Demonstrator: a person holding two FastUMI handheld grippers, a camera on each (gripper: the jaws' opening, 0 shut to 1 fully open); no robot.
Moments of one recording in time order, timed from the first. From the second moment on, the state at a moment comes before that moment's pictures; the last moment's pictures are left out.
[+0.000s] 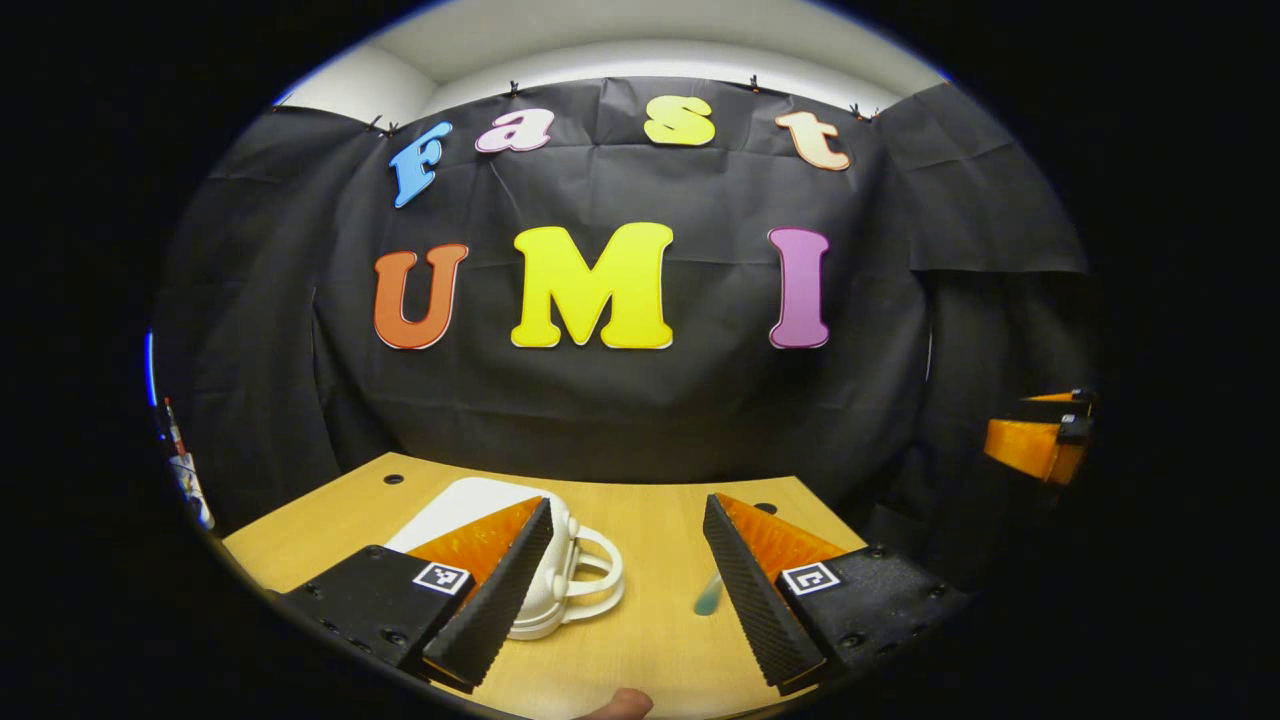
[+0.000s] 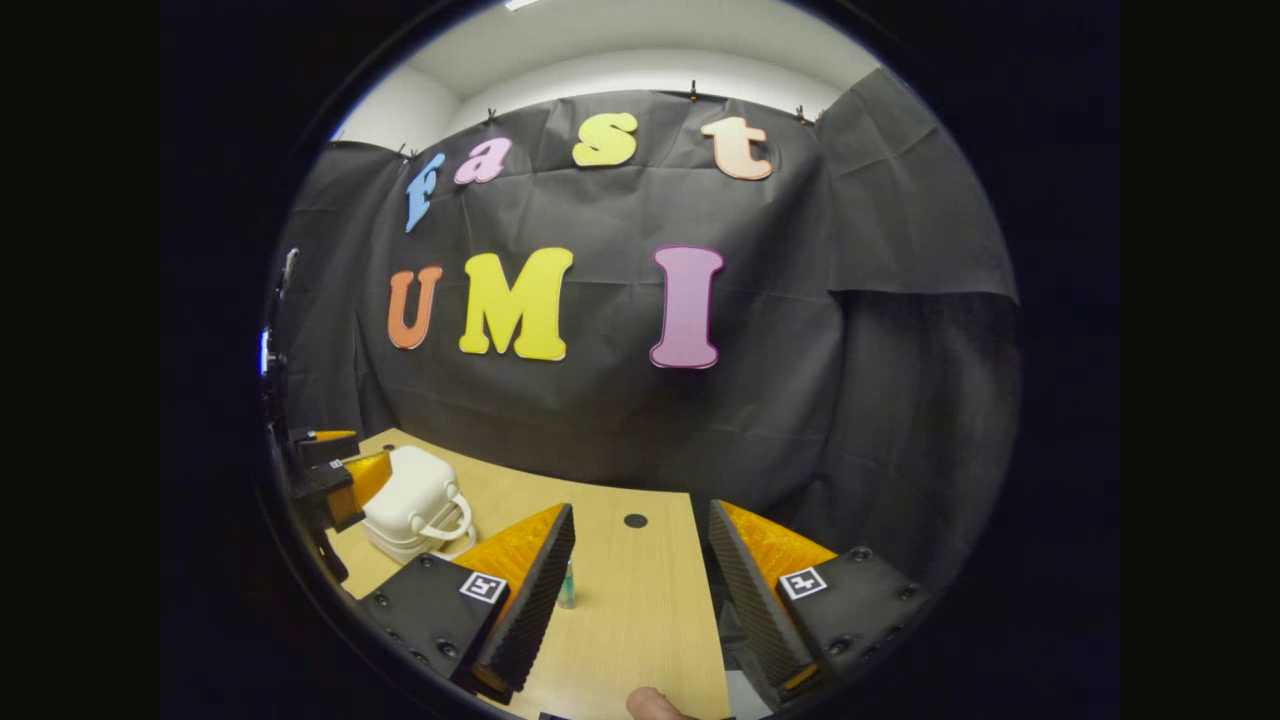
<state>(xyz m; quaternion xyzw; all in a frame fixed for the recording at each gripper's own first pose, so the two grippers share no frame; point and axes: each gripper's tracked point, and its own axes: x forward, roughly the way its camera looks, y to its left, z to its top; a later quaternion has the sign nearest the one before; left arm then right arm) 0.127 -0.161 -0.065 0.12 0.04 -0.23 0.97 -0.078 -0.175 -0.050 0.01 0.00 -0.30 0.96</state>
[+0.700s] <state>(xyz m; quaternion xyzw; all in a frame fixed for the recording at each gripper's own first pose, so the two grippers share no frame) 0.212 -0.167 -0.234 0.56 -0.03 -0.28 0.78 -0.124 -0.186 -0.095 0.06 0.05 -0.43 0.90</state>
